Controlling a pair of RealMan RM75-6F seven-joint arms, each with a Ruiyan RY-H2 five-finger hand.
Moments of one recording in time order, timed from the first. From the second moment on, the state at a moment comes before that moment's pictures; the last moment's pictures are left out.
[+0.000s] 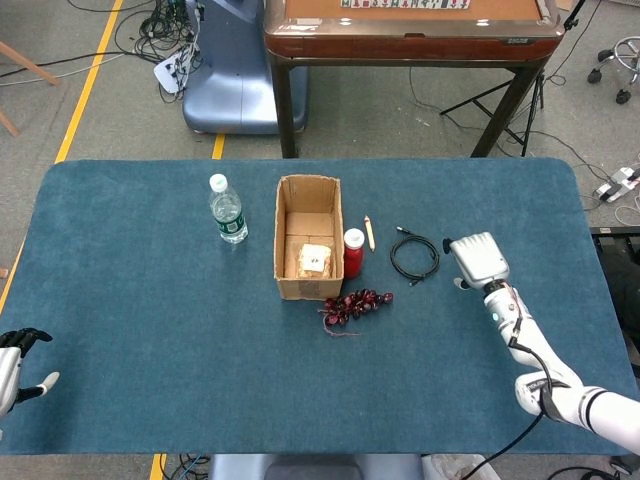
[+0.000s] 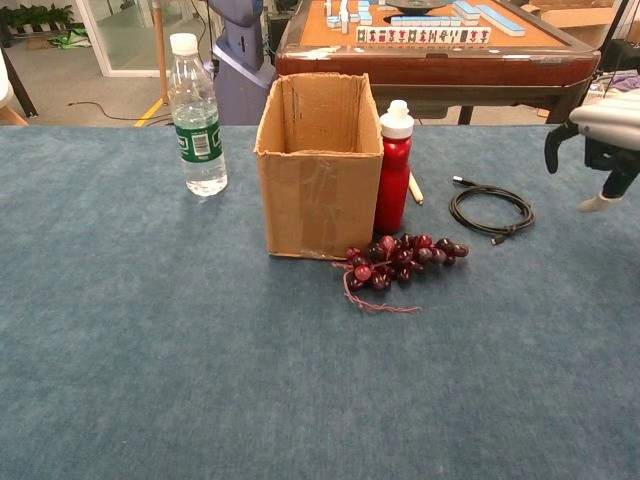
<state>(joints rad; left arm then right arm) -0.07 -1.14 -0.05 -1.49 1.38 1.41 0.04 0.69 -1.37 0.11 -1.26 -1.11 0.88 -0.37</state>
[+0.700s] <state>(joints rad) -0.06 -1.14 -0.05 -1.50 1.38 1.41 0.04 0.78 -1.51 0.12 -1.08 -1.07 0.71 -0.36</state>
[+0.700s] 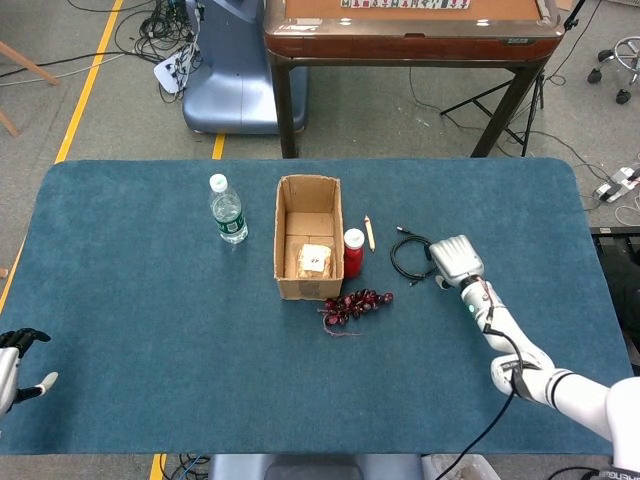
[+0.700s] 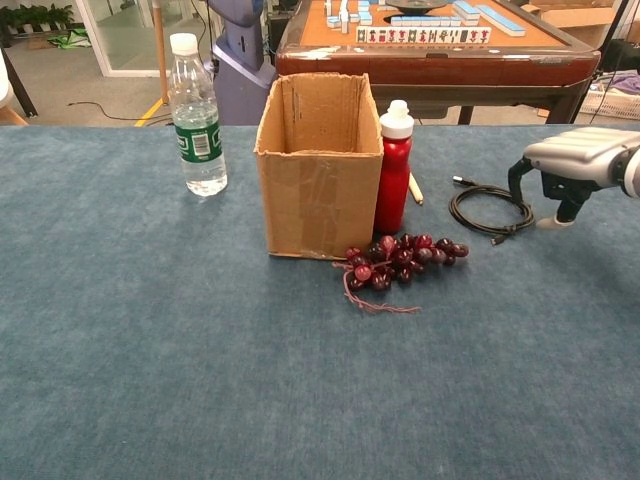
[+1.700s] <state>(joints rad) -0.06 -1.13 -0.05 -1.50 1.38 1.42 0.03 0.82 -1.59 0.11 -1.00 -1.02 0.64 -0.41</state>
